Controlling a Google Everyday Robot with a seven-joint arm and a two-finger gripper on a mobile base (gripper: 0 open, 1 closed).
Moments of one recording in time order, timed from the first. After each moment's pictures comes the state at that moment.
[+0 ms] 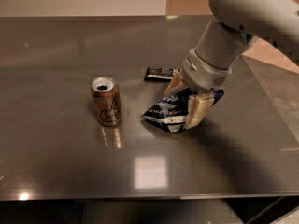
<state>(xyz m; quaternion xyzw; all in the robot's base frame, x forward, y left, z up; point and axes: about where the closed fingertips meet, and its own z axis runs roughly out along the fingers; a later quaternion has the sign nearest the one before) 0.483 -0.086 0.860 -0.84 0.52 0.09 0.13</state>
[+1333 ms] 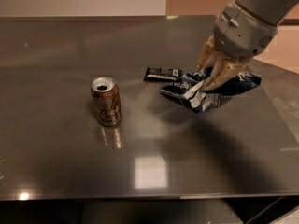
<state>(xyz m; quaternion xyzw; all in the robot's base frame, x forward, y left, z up) 0.470 -0.121 0.956 -0.84 0.50 0.08 0.16</state>
